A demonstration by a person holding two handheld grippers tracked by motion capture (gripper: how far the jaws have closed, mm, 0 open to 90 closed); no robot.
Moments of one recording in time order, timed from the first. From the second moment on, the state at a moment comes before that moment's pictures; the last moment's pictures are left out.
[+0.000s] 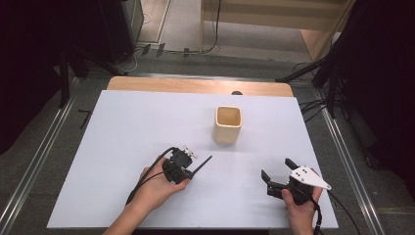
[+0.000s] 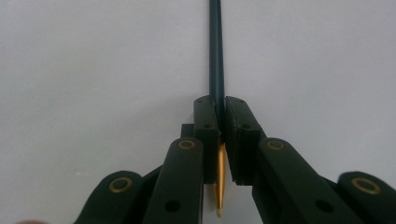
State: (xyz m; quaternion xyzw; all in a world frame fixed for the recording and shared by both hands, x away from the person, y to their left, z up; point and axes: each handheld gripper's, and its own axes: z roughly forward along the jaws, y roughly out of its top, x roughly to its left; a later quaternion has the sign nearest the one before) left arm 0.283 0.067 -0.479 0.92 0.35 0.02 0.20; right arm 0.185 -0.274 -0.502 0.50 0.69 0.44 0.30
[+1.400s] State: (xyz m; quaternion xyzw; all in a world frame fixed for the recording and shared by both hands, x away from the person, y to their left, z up) left arm 0.276 0.122 -0.436 0.82 0.35 0.05 0.46; right arm 0.236 -0.126 -0.425 0.49 0.65 0.53 0.24
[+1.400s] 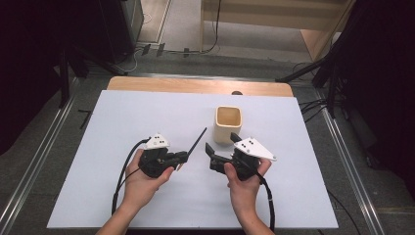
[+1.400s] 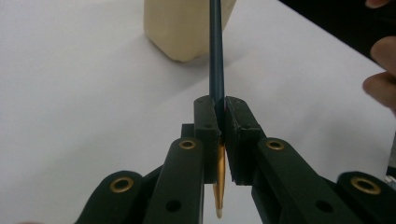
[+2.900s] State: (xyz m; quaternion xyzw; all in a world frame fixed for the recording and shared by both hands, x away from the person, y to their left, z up) left arm 0.255 0.116 -0.446 0.77 0.29 0.09 0.55; right arm 0.242 -0.107 -0.452 0.52 0.60 0.60 0.09
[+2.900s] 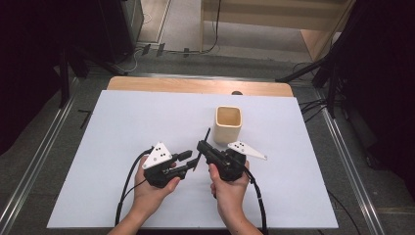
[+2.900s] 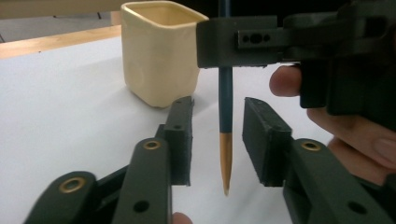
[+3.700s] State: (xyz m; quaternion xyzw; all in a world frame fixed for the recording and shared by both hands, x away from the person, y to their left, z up) left arm 0.269 0.142 -0.410 0.77 0.33 0.03 0.54; right arm 0.232 -0.069 -0.458 0.35 0.76 0.49 0.23
